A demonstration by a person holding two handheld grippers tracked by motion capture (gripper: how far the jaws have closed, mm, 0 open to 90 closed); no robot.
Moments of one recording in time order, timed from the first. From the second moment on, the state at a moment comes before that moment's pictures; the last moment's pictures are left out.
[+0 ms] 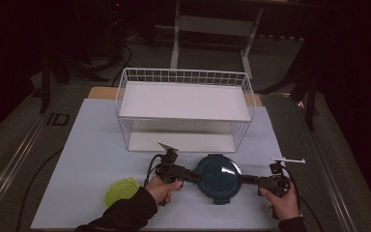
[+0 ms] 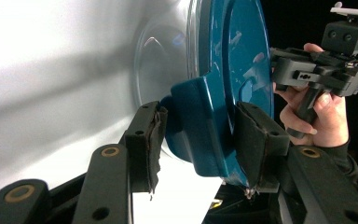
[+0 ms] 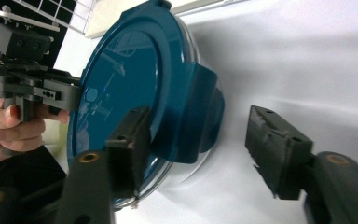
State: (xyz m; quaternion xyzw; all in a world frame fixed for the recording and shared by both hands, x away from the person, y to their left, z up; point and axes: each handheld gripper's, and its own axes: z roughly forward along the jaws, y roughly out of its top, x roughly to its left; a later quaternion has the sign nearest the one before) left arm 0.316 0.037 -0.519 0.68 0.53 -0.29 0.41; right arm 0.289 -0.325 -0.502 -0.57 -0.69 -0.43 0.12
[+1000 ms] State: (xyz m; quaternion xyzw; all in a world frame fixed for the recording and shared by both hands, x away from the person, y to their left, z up) left arm 0.315 0.038 -0.520 0.67 0.54 -0.31 0.40; right arm 0.300 -0.324 -0.509 -0.61 -0.64 -0.40 0.23
